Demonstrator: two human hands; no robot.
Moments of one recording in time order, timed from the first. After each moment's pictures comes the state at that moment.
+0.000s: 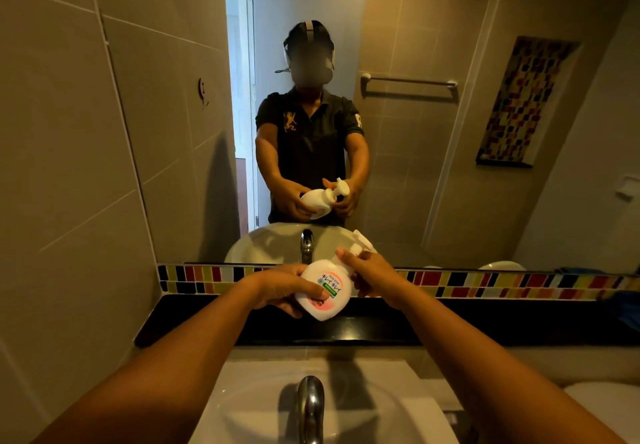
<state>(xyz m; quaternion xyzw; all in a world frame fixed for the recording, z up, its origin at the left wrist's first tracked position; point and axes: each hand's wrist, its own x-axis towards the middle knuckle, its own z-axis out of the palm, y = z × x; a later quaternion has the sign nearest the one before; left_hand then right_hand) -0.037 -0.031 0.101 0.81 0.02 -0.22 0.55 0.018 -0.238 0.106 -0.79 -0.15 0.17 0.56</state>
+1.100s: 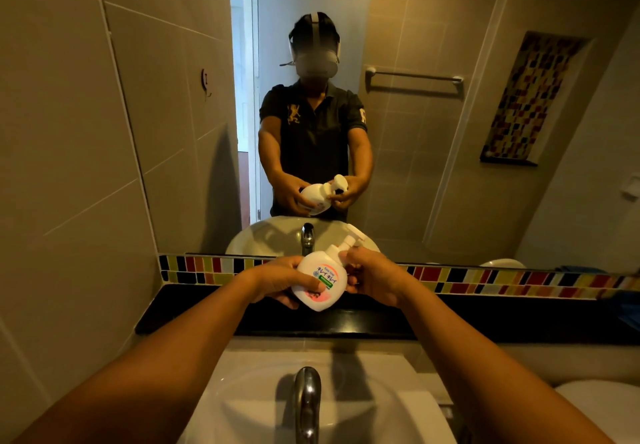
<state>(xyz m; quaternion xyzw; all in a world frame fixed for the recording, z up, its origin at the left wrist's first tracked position) -0.035 -0.026 0.089 0.82 0.02 -0.18 0.54 0.022 -0.247 0.097 -0.67 -0.15 0.30 0.67</state>
